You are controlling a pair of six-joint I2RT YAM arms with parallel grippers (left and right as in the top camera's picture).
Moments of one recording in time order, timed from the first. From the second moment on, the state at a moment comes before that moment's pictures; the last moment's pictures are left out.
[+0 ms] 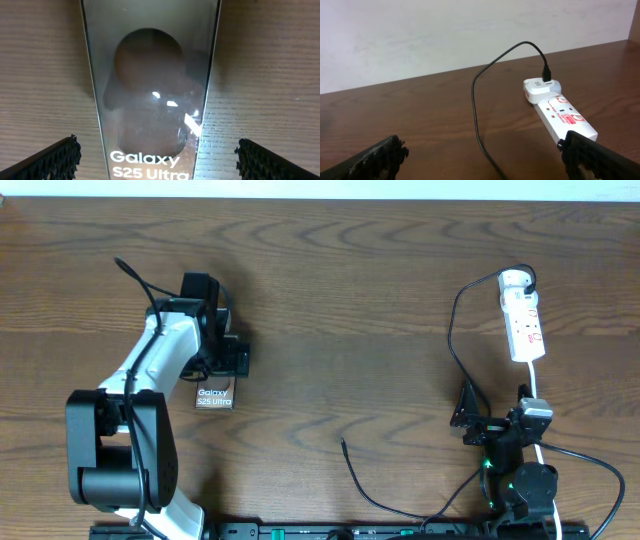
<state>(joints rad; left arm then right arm) -0.05 1.79 1.16 -0.89 0.00 -0.03 0.08 0.02 0.01 -0.06 0.11 0.19</state>
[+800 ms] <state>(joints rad) -0.05 1.79 1.13 -0.80 0.01 0.02 0.08 0.02 0.01 -0.06 0.11 0.19</state>
